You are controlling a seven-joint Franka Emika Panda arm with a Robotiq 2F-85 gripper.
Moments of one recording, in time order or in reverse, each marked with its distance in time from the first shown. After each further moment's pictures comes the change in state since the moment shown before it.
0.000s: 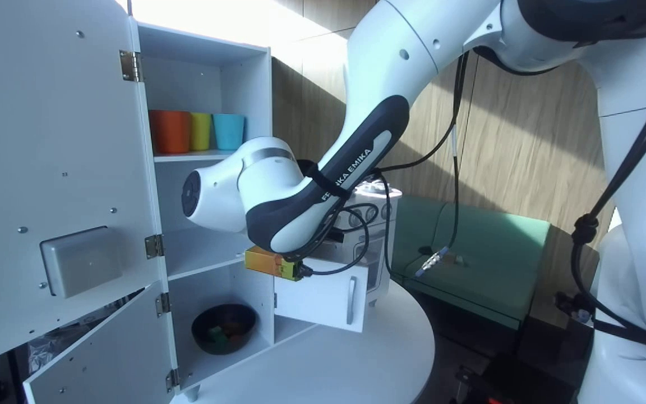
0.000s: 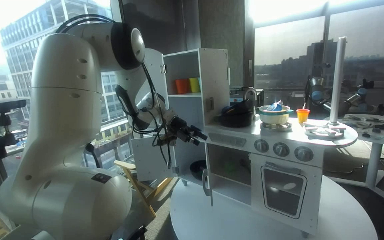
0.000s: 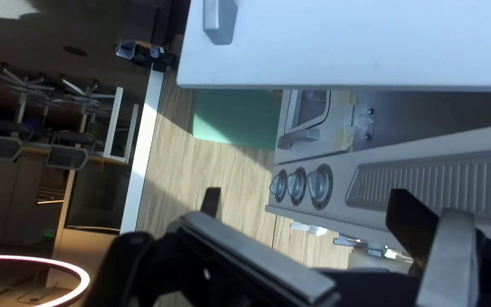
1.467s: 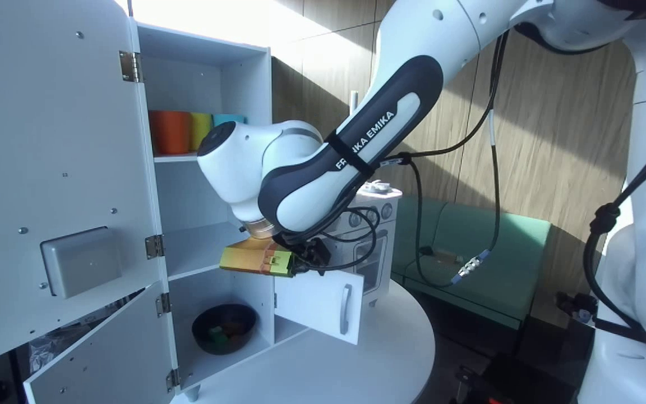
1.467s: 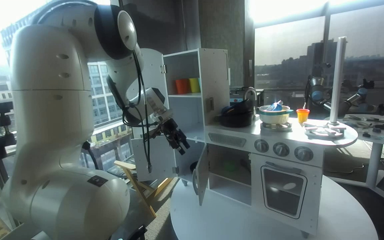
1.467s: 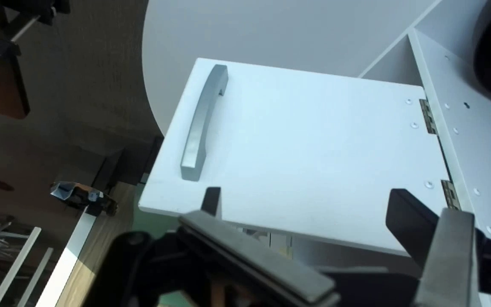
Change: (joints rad) arm -0.084 -0.136 0.051 -0.135 0.327 0.431 -0.257
